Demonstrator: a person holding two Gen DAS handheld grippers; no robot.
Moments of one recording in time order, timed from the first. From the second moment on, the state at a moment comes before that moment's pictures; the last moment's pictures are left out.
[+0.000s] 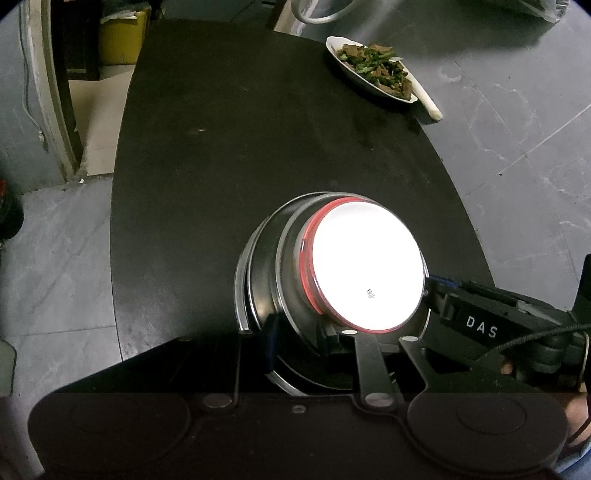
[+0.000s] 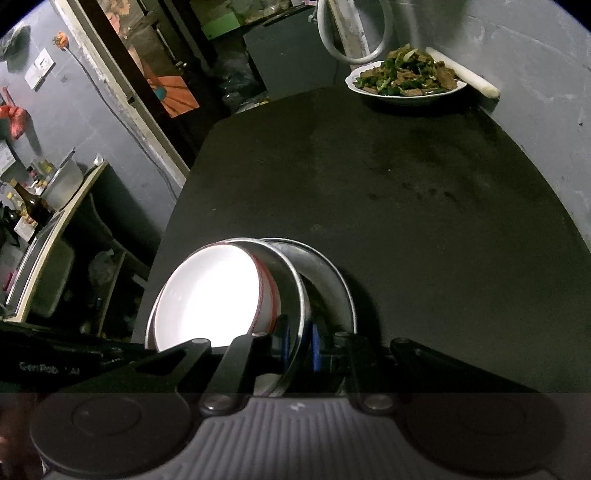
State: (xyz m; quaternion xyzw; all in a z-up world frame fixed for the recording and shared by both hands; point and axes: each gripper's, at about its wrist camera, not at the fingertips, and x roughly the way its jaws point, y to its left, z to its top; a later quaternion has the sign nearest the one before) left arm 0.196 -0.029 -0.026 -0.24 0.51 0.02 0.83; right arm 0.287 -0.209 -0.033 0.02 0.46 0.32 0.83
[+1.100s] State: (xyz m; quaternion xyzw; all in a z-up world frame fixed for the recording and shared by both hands) left arm 0.200 -0.061 -0.008 -0.12 0.50 0.05 0.86; right arm 0.259 -0.209 -0.034 -0.01 0.40 0.30 0.87
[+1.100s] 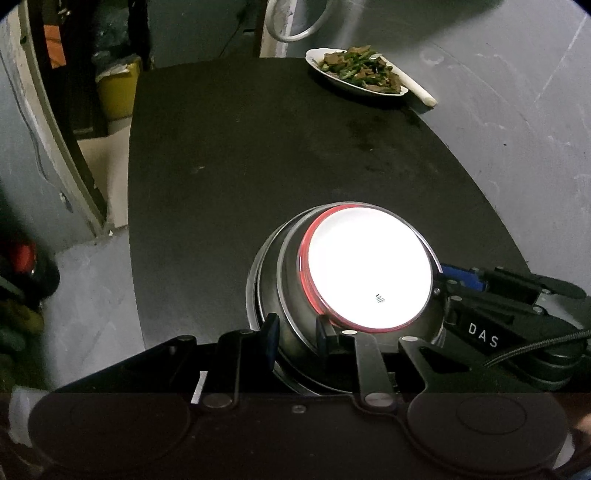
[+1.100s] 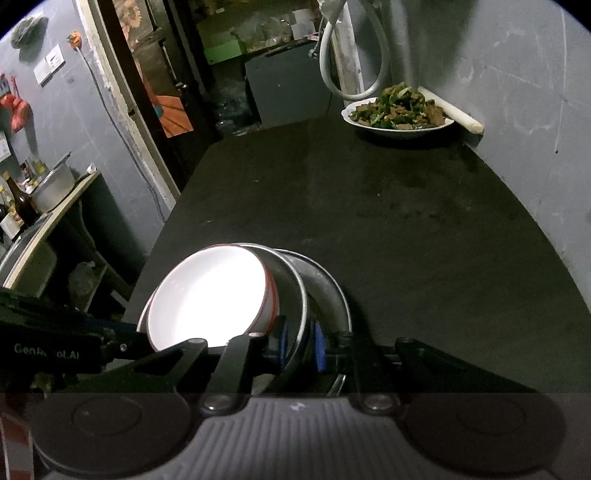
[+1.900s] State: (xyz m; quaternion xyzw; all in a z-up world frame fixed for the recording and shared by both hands) left arm 0.190 -0.057 0.000 -0.10 0.47 0.08 0.87; right arm 0.257 -0.218 -0.032 -0.01 0.38 0.29 0.88
